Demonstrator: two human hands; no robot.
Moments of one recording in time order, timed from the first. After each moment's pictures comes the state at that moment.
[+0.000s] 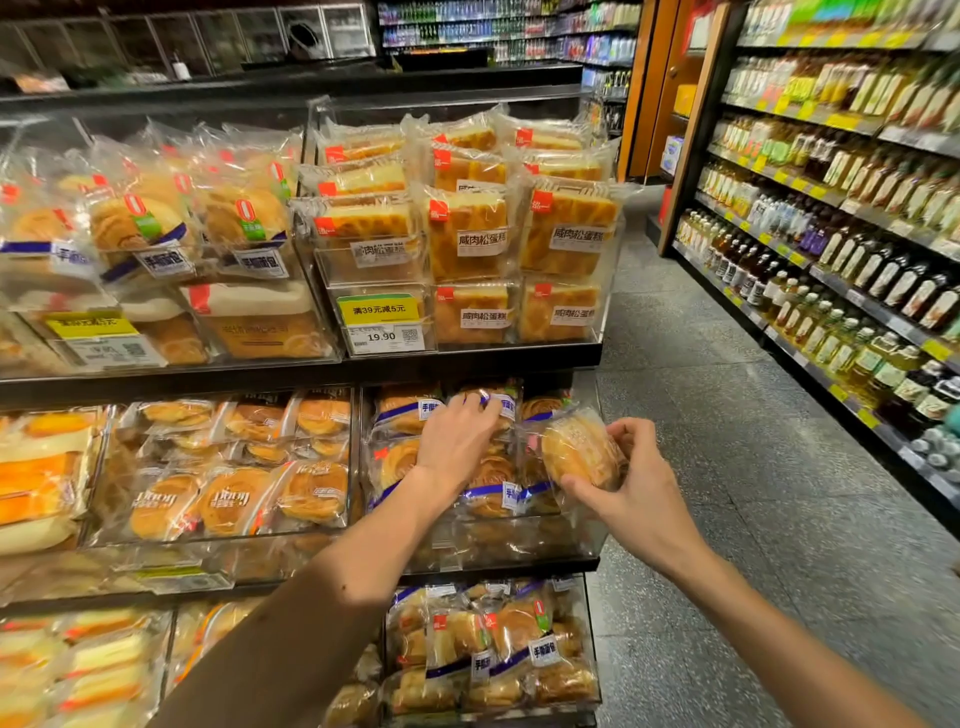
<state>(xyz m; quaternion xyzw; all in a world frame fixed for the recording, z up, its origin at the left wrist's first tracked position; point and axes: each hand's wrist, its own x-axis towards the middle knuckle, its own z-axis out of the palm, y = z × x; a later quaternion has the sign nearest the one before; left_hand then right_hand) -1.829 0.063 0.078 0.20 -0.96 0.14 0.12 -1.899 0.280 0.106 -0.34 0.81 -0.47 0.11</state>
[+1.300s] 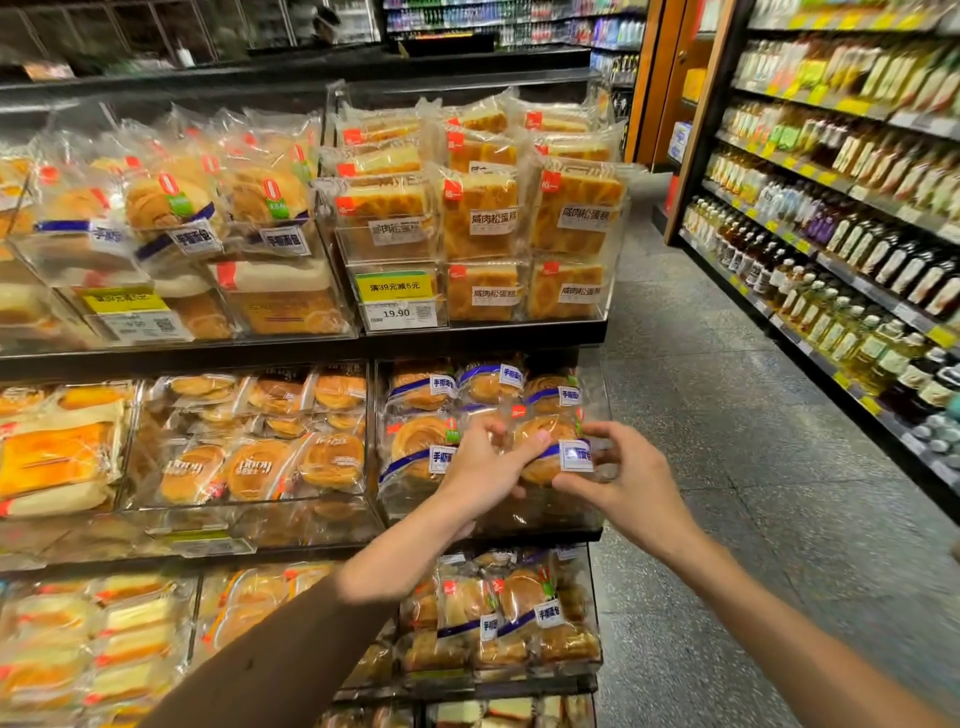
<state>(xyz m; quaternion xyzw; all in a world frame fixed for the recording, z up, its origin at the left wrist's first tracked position) -1.776 0.136 0.092 0.34 -0.70 -0.62 0.12 -1.884 0.286 0.094 -0.36 0.82 -0.42 0.13</state>
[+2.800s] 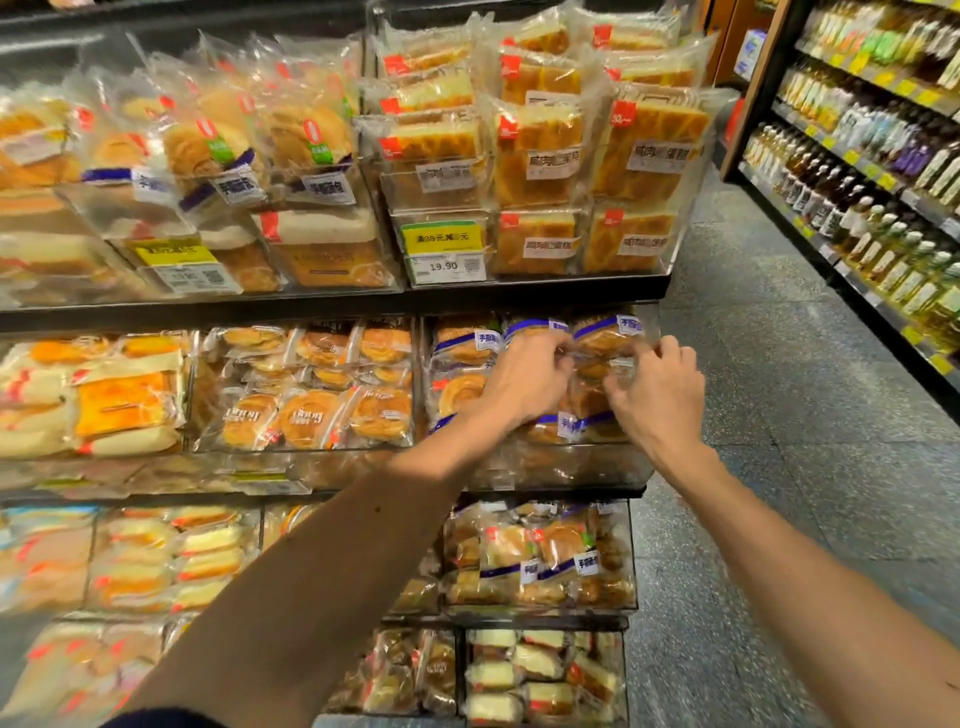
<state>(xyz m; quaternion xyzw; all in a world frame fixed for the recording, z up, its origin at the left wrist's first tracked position) -1.816 0.094 0.119 0.24 -0.92 -0.27 0.14 -1.911 0.220 0.088 -0.32 0.92 -0.22 -0.07</state>
